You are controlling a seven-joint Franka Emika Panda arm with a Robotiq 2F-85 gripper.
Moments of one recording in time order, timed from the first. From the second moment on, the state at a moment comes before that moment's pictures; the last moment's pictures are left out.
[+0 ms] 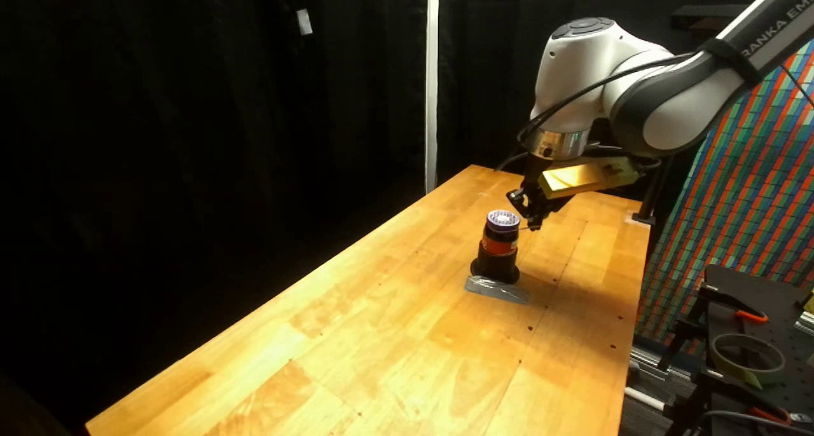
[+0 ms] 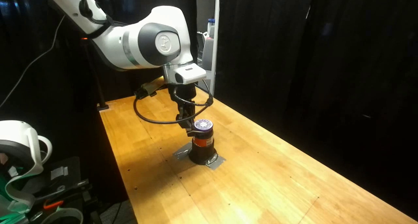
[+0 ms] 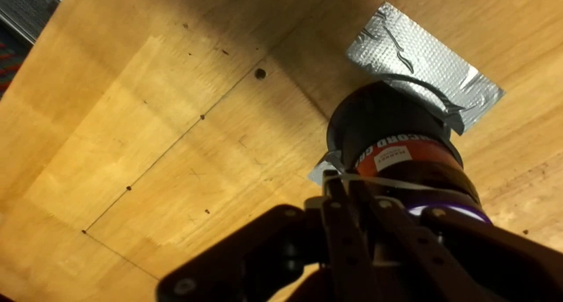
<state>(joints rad) 0.20 0.13 -0.01 -2.34 -0.39 2.51 1.19</state>
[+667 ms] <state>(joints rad) 0.20 0.09 0.02 -2.42 -0.69 2.64 1.63</state>
